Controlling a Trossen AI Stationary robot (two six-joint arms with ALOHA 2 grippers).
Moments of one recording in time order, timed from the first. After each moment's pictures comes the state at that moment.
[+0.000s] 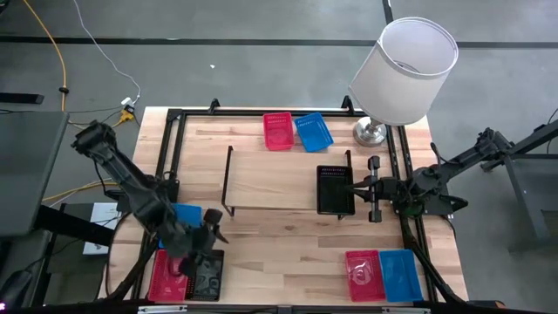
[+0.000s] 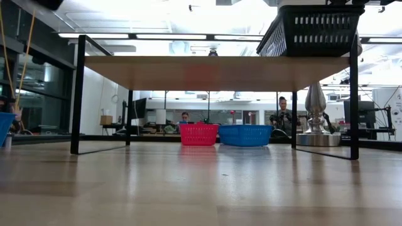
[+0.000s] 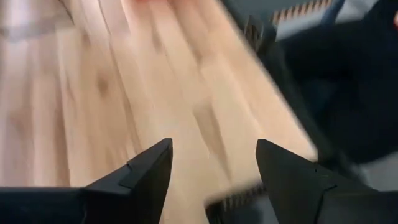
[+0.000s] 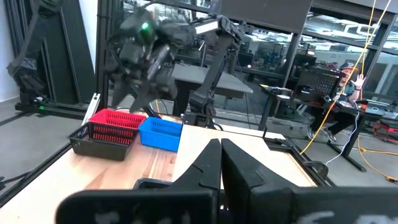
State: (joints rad) left arm -0.70 1.22 0.84 -0.45 -0.33 -0.31; right arm 0.48 0.62 0.38 0.31 0.48 -0.23
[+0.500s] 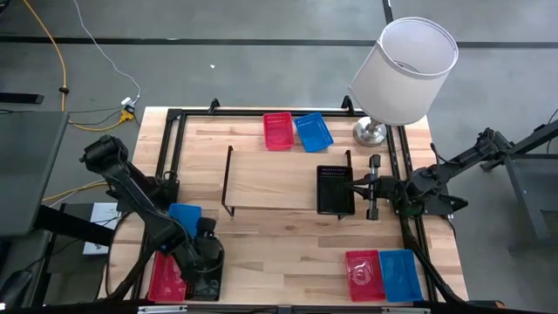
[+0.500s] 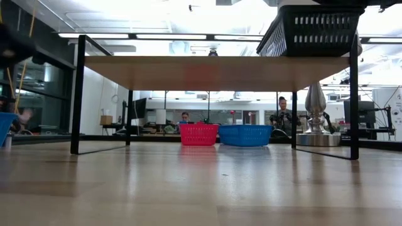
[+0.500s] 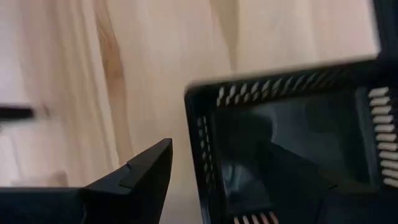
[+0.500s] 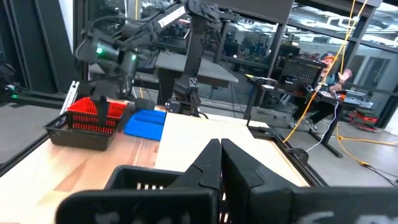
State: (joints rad) left arm -0.75 1.48 0.84 -0.63 -0.21 -0.66; right arm 0.48 0.62 0.38 0.27 0.56 -0.23
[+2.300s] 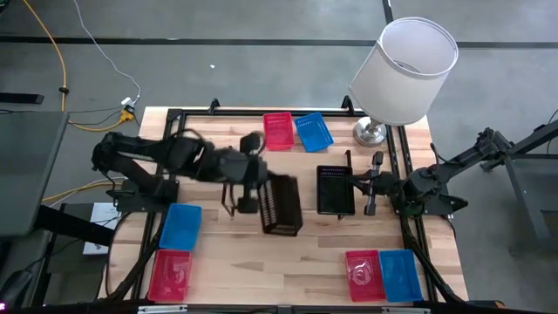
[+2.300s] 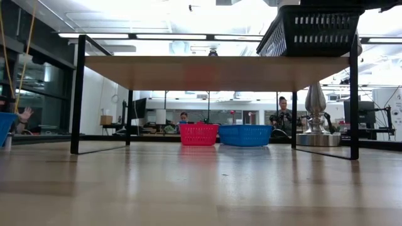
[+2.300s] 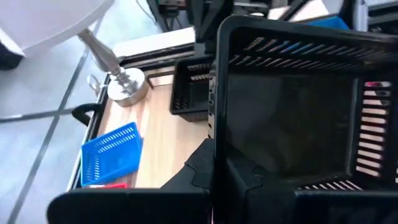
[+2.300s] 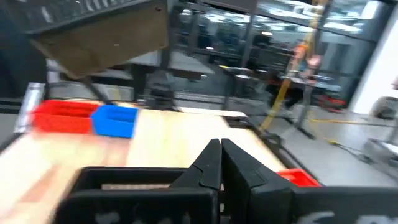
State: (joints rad) left arm -0.11 1.54 1.76 -0.87 -0.33 0.06; right arm 0.49 0.61 0.38 0.26 0.70 -0.19
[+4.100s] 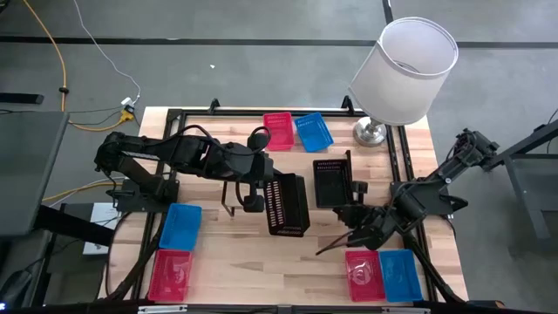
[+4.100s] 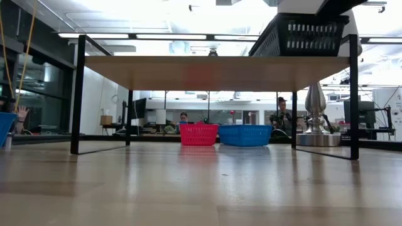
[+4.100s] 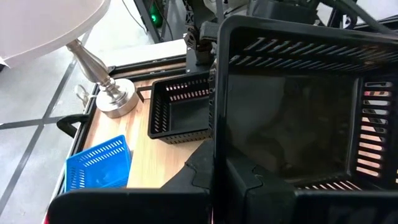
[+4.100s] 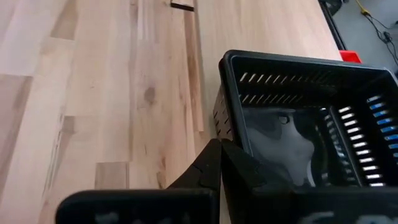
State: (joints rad) left arm -0.09 1.56 1.76 -0.80 -0.27 0.07; right arm 0.65 1.29 1.05 -0.80 0.68 0.43
